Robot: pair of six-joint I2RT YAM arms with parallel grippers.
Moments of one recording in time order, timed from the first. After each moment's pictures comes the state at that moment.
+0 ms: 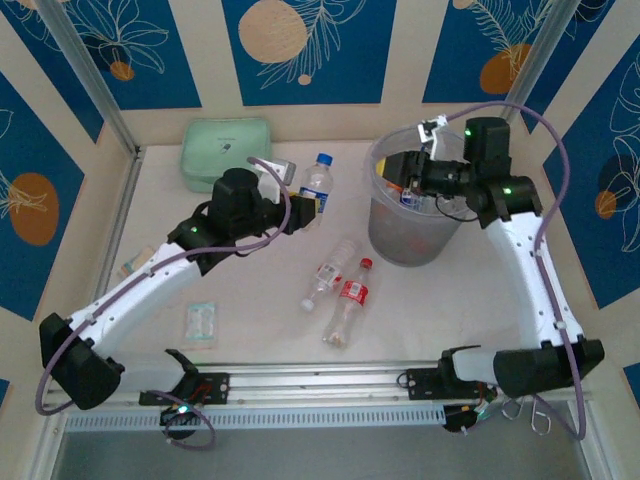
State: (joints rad) left arm -0.68 1.27 1.17 -0.21 0.28 -0.42; right arm 0.19 1.32 1.53 -0.72 -0.83 0.53
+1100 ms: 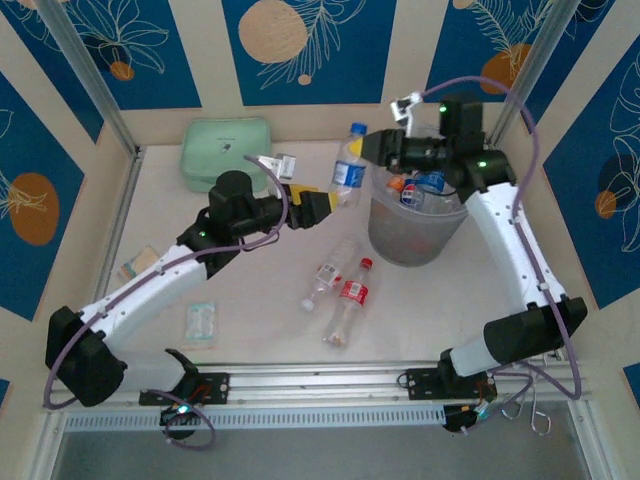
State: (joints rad) left arm -0.65 1.27 1.08 0.08 0.45 -0.62; right arm 0.21 1.46 1.72 -0.71 -0.86 0.52
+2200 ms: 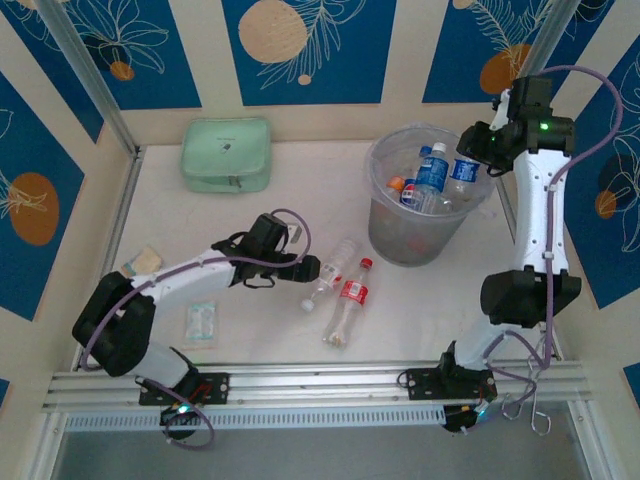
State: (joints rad) left arm -0.69 1.49 0.89 -0.34 0.19 -0.46; right arm -0.16 1.72 2.10 -1.30 -0.16 0.25
